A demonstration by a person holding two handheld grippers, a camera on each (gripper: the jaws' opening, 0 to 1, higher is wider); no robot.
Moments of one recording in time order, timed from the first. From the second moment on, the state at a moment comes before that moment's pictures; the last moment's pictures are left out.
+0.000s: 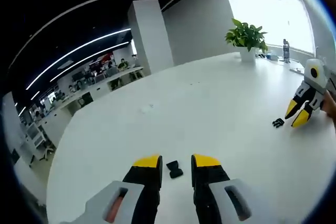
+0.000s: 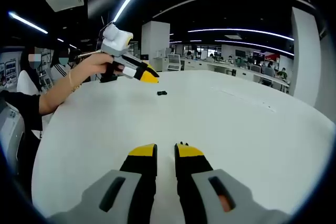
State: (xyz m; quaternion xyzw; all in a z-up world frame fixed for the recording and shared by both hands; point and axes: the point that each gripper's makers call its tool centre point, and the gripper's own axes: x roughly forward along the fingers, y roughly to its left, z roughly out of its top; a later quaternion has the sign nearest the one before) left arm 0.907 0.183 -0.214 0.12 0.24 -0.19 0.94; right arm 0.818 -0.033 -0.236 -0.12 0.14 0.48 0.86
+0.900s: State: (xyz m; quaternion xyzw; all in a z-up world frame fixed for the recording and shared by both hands) left arm 0.920 0.187 -0.243 0.08 0.28 -0.21 0.94; right arm 0.816 -0.032 -0.234 -0.12 0.13 0.48 0.86
